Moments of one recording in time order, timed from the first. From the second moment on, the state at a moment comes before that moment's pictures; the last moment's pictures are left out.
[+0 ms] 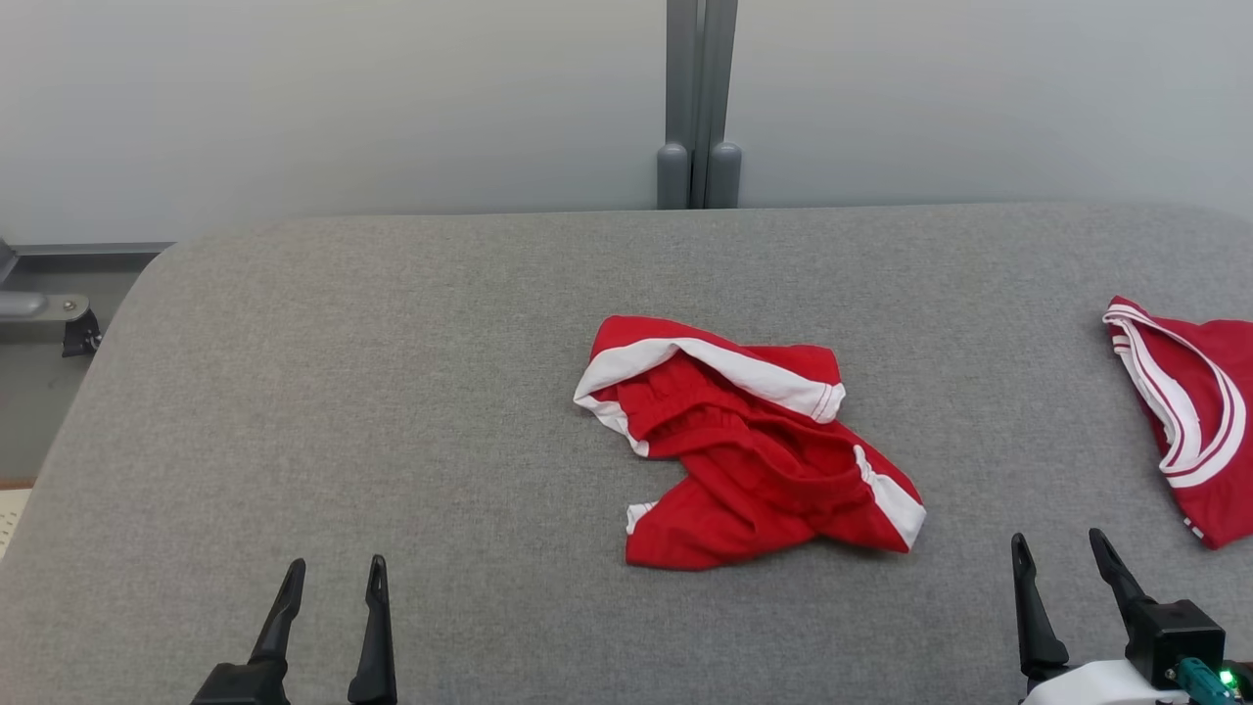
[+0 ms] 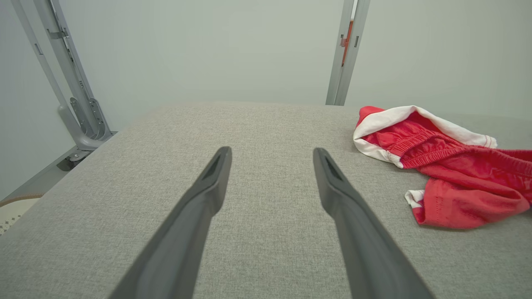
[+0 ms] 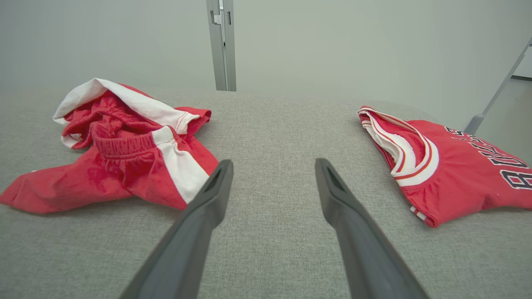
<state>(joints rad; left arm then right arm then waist) 0.15 0.08 -0.08 0.13 -0.18 -0.05 -0.26 0.13 -0.05 -0.14 0.21 -0.01 0.13 -0.26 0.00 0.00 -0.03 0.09</state>
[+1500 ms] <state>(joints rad) -0.59 0.05 -0.74 0.54 -0.58 -0.04 0.30 -0.01 -0.05 -0.07 0.21 0.07 0.13 -0.26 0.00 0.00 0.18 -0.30</state>
